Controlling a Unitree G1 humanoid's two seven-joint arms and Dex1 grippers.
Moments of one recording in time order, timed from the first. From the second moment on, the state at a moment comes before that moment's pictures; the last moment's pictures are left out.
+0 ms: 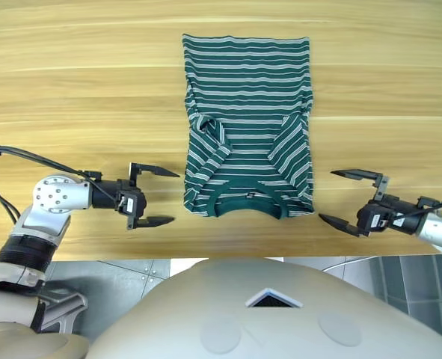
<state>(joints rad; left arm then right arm) 0.09 0.88 -0.33 0.24 -0.16 -0.79 -1.18 0.44 -0.92 0.02 0.06 -0.04 -0.74 0.83</state>
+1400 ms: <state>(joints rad) 0.01 0.77 -0.42 0.31 -0.06 -0.83 -1.08 0.35 -0.89 0.23 0.07 -0.08 -0.70 0.77</state>
